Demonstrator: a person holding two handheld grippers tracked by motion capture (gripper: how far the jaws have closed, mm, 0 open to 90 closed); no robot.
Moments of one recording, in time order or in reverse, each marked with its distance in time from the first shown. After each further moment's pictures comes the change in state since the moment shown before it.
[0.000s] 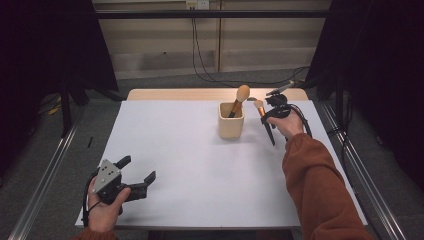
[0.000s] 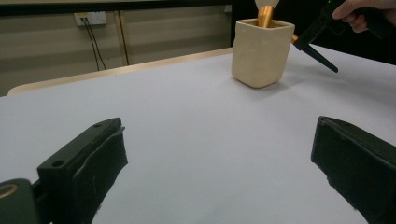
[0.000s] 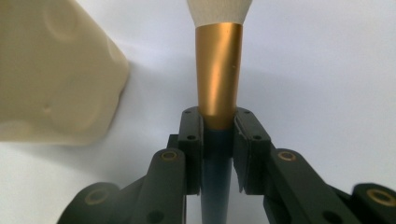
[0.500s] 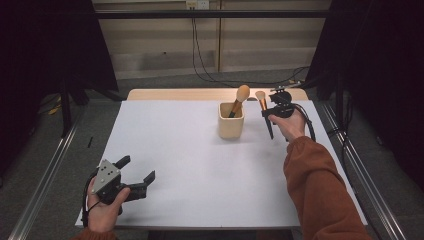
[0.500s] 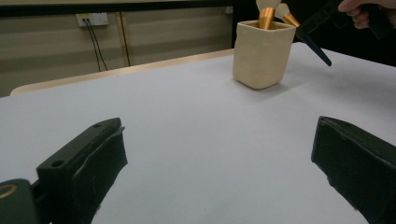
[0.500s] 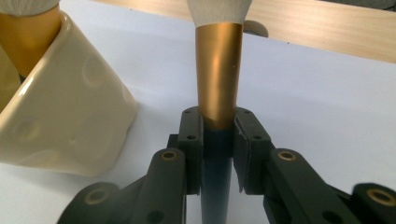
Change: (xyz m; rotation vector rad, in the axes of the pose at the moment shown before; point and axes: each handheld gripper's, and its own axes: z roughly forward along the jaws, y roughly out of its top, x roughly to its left) left arm 0.000 0.000 -0.001 -0.008 0.003 -0.009; right arm 0.000 -0.003 -0.016 -0.194 -0.010 -0.011
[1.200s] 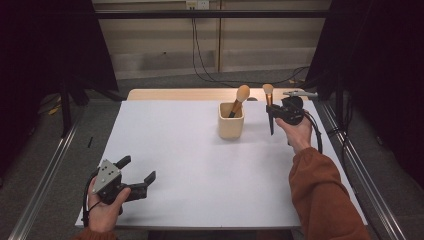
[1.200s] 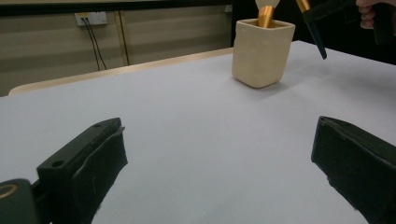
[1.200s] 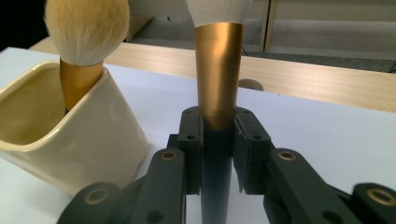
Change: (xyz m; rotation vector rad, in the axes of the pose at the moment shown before) left arm 0.000 0.000 0.001 0.008 -0.001 0.007; right arm -0.012 -0.027 -0.019 -0.310 0.064 0.015
